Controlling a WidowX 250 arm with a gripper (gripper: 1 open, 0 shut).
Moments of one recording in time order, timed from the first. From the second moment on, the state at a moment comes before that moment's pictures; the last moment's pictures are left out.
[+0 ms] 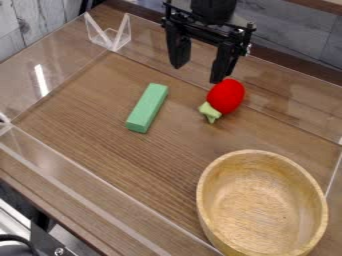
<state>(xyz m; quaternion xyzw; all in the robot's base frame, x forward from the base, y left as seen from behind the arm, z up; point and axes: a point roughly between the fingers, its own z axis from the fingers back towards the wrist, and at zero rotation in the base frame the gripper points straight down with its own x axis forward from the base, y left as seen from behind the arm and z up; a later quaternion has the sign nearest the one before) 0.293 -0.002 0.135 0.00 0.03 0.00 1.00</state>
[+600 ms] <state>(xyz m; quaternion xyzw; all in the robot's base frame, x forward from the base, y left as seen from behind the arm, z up) 0.304 -0.012 0.076 -0.01 0.04 -0.03 1.00</state>
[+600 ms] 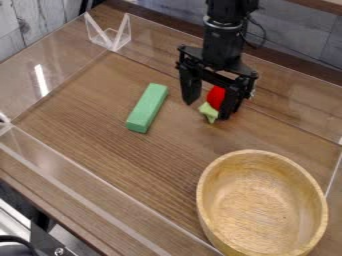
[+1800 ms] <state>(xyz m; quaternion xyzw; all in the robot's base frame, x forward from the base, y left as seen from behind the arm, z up) 0.347 -0.021 0.057 -0.03 -0.03 -0.03 1.00</state>
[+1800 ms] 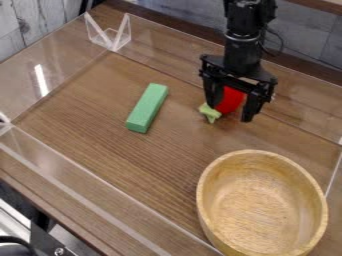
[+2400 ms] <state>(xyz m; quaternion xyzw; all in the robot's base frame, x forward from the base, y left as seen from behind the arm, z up) 0.355 0.004 0.061 -0.03 -0.07 -0.04 1.00</state>
